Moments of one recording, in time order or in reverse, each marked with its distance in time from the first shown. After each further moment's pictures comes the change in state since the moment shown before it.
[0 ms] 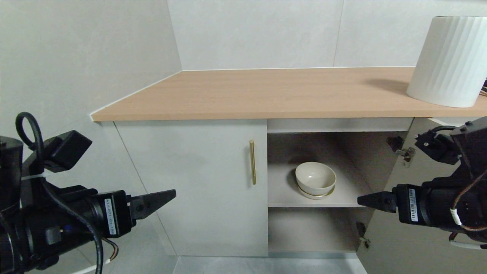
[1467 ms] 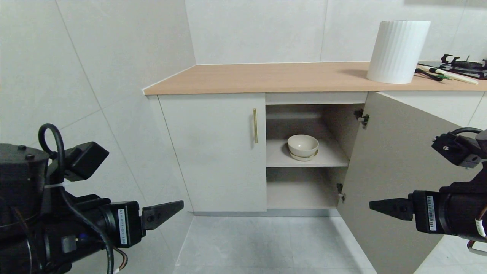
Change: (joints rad) left arm -0.028 0.039 0.024 -0.002 0.004 -0.006; right arm 0.003 -0.058 0.031 0.018 -0.039 -0.035
